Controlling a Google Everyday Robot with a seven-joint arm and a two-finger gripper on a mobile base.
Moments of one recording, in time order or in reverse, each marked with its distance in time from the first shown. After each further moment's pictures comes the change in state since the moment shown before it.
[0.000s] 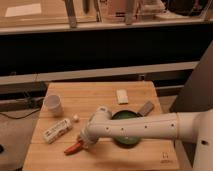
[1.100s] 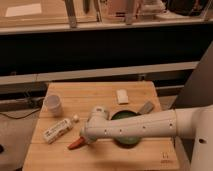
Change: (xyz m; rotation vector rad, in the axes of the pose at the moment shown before) arm 0.024 -0.009 -0.003 0.016 0.133 -0.037
